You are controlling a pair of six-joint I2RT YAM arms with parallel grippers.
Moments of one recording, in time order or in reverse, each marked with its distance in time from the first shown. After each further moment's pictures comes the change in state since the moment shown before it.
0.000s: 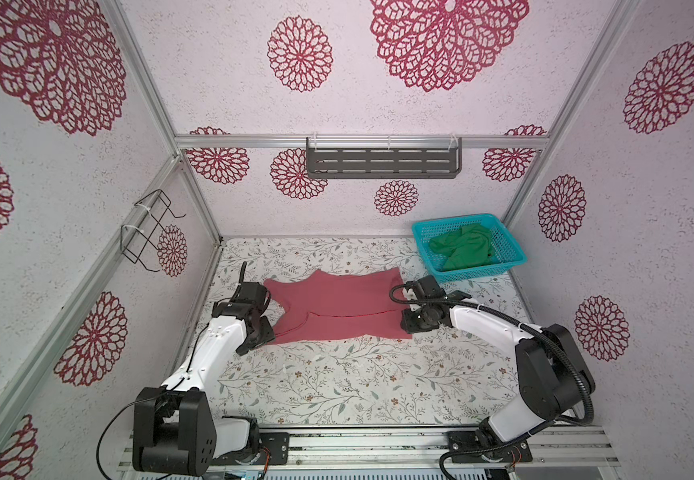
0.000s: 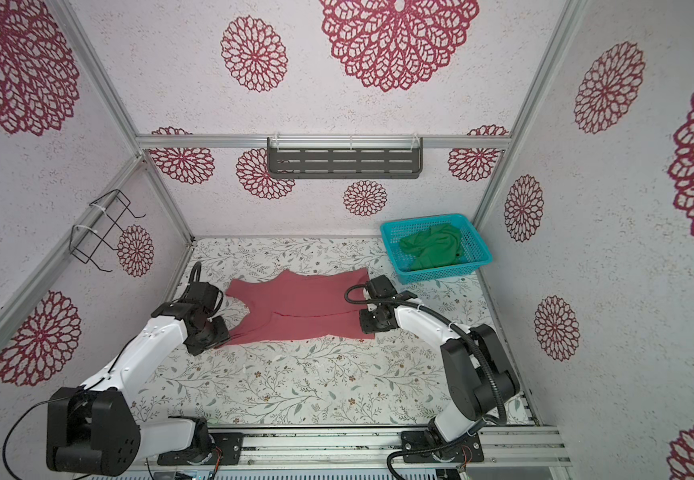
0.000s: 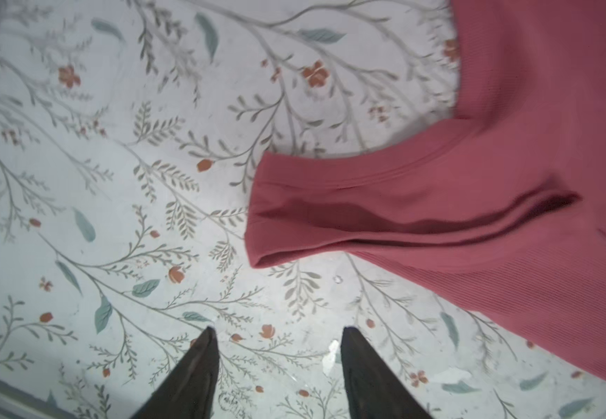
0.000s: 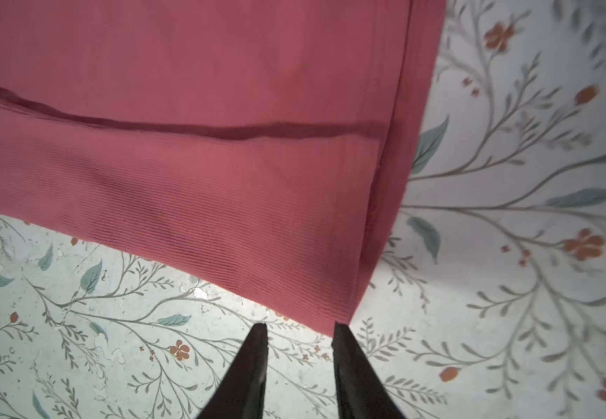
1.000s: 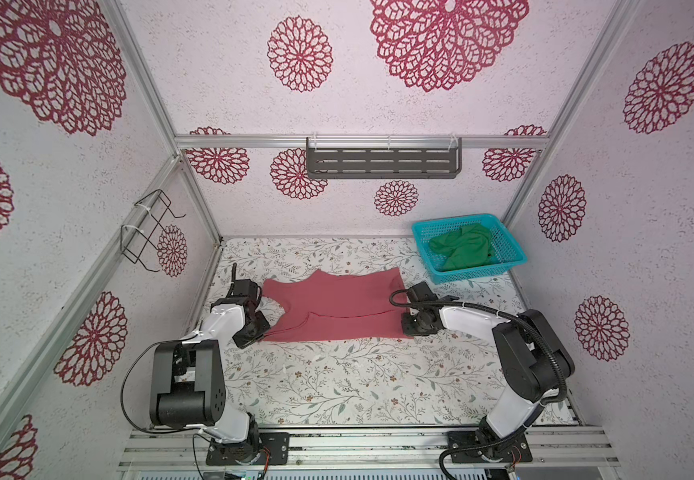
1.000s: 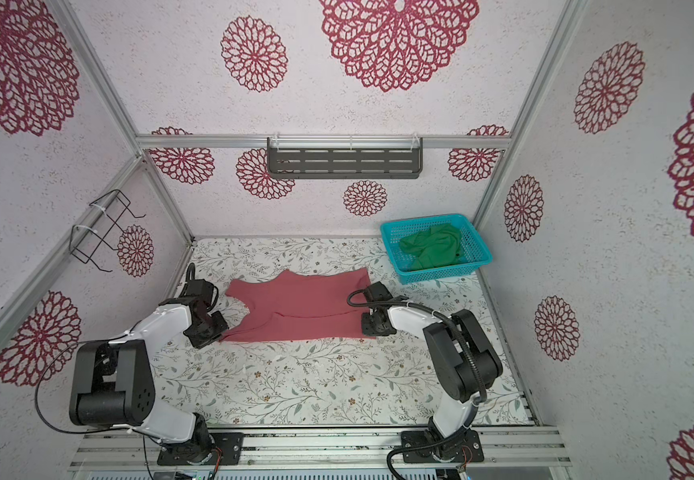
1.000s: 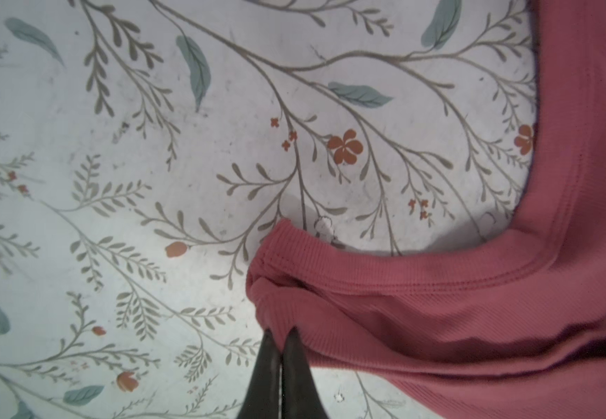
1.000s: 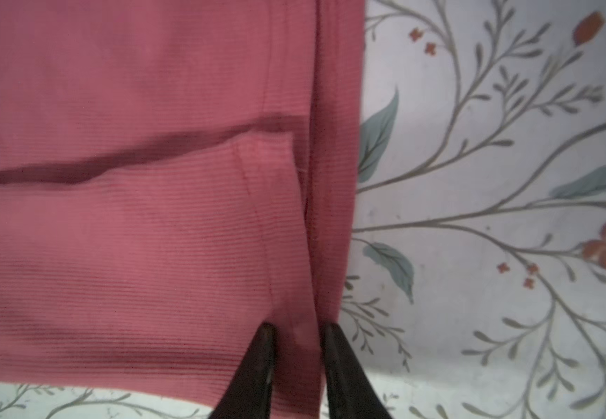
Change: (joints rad) left arm 0.117 0.267 0.070 0.200 0.058 0.031; right arm -0.010 0.121 -0.014 0.084 0.154 0.073
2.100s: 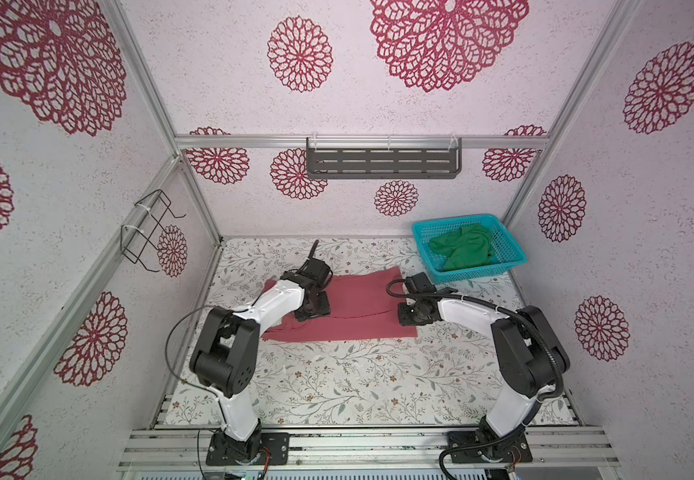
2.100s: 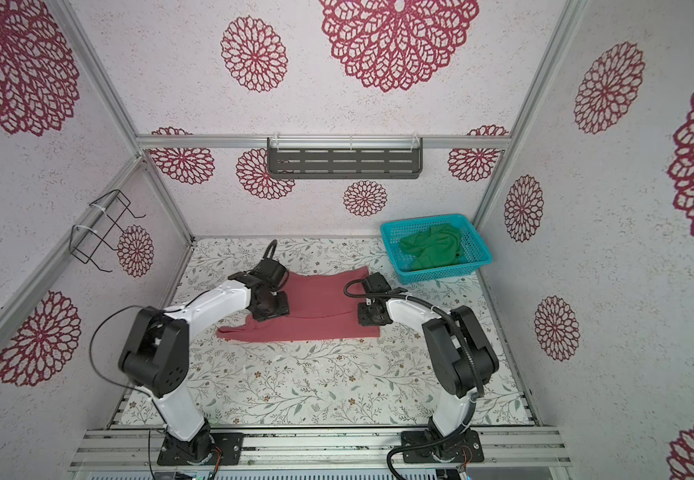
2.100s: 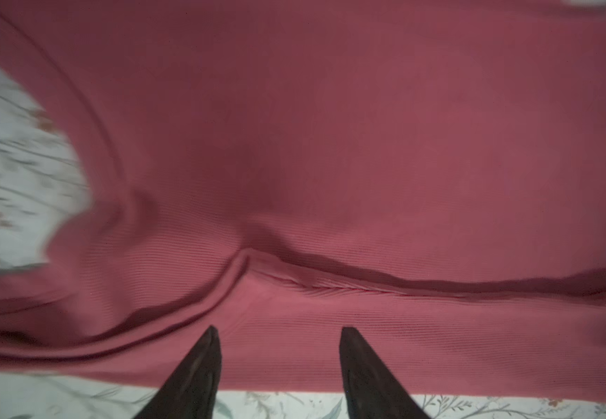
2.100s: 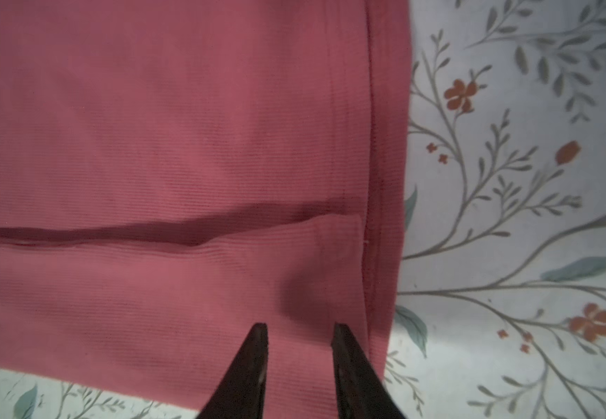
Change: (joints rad) left arm -0.515 0.292 0.361 -0.007 0.040 -0.114; right arm -0.008 0.052 0.101 0.023 -0.047 -0.021
